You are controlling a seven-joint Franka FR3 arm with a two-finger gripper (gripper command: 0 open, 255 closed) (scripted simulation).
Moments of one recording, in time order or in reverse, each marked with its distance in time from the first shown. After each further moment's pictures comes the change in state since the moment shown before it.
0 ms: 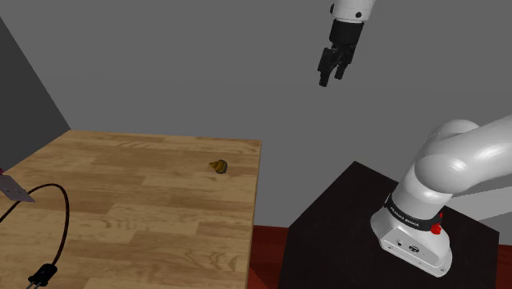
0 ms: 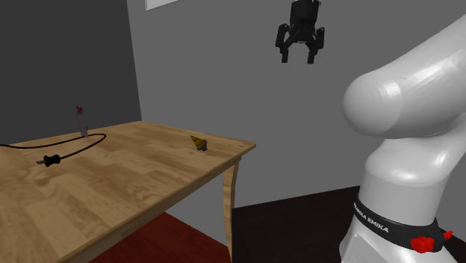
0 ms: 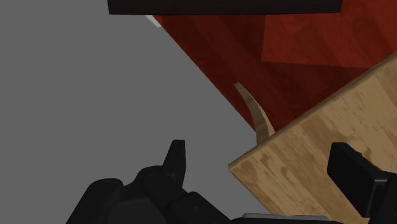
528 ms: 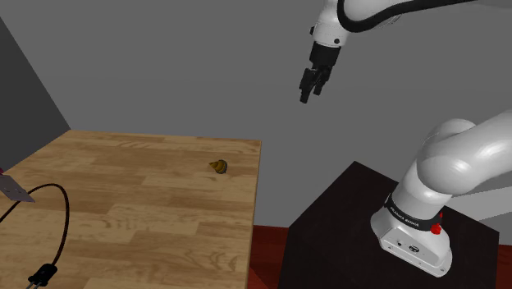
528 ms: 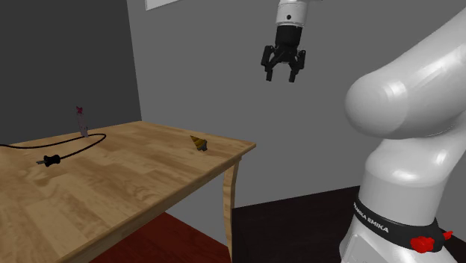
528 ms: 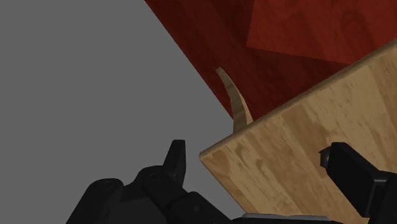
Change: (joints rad) arm 0.057 0.085 0.004 -0.104 0.053 0.241 -0.063
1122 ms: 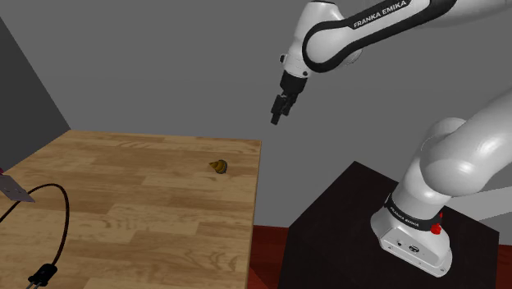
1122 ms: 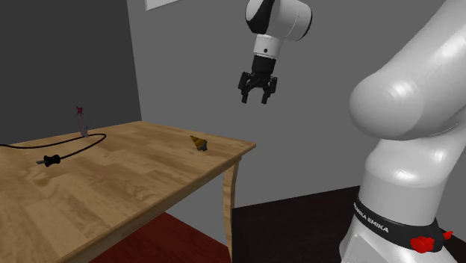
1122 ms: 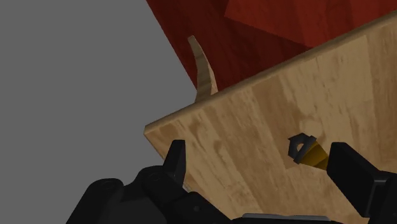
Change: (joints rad) arm 0.107 0.242 0.012 -0.053 0.105 0.377 -0.122
